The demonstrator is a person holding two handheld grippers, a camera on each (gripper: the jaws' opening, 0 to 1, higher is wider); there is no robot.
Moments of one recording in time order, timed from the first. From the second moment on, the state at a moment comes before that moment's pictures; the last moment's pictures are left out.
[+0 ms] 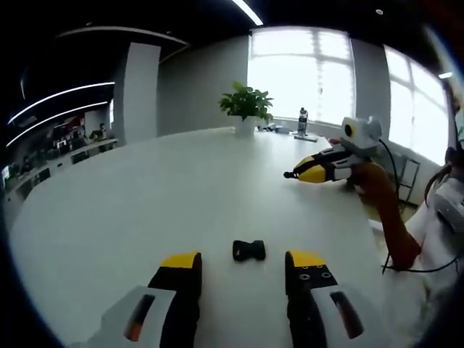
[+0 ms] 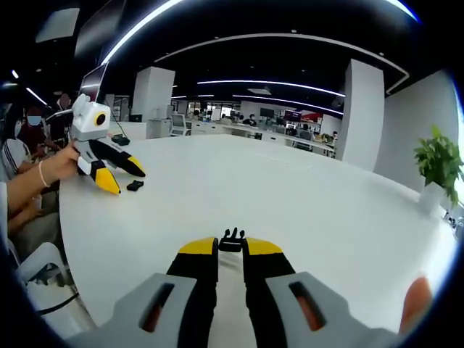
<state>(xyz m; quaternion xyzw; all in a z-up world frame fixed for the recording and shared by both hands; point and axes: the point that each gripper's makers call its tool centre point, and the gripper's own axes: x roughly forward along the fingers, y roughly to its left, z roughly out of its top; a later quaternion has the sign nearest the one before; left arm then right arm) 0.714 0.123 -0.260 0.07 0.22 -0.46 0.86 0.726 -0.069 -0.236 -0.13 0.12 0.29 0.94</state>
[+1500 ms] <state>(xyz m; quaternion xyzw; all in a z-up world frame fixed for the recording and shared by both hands) 0.726 0.120 -0.253 0.28 0.28 -0.54 0.75 0.727 -0.069 -0.236 -0.13 0.12 0.29 0.94</state>
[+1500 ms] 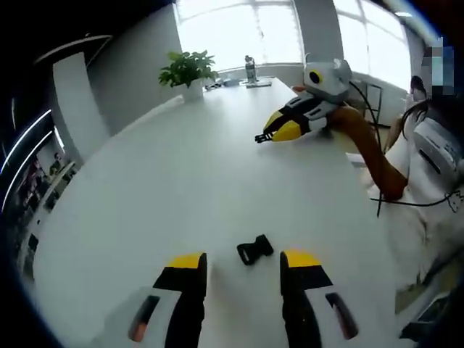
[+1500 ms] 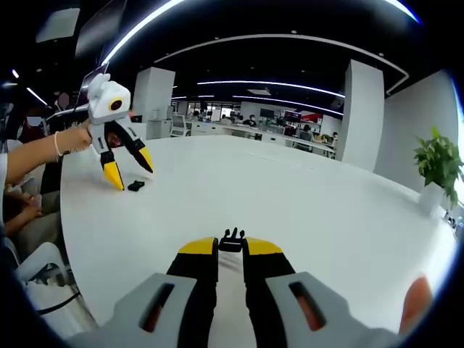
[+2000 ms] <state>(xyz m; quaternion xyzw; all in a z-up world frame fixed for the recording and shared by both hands) 0.729 0.129 -0.248 0.36 0.32 -0.53 0.70 0.728 -0.076 -0.234 -0.13 0.12 0.29 0.94</state>
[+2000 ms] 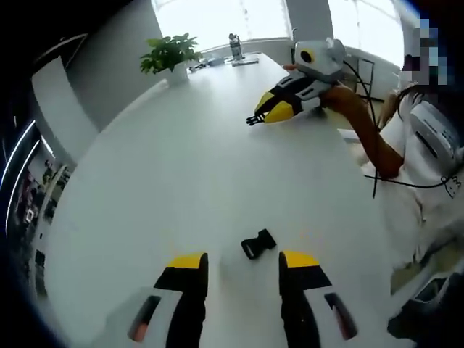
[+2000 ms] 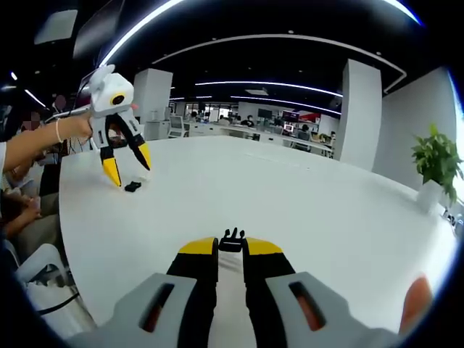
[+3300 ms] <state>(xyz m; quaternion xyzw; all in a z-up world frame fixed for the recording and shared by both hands) 0.727 0.110 -0.255 0.52 0.38 -0.56 0.53 0.726 -0.081 -0.233 -0.12 0.12 0.28 0.94</state>
